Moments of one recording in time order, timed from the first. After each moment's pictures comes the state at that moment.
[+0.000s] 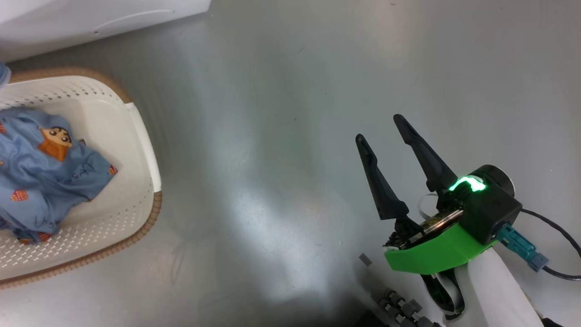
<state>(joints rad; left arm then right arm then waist) -1.52 0.47 -0.08 0.87 -0.30 0.04 -0.23 -0.31 -0.07 0.24 -0.06 0.20 0.12 -0.25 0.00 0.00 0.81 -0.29</state>
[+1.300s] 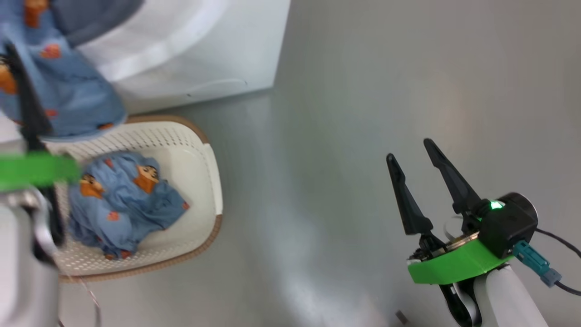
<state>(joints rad) -0.63 0.30 -0.08 0.24 -0.30 0.15 -0.26 -0.23 -0.07 0.15 -0.03 0.17 0.12 -0.26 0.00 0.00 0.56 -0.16</state>
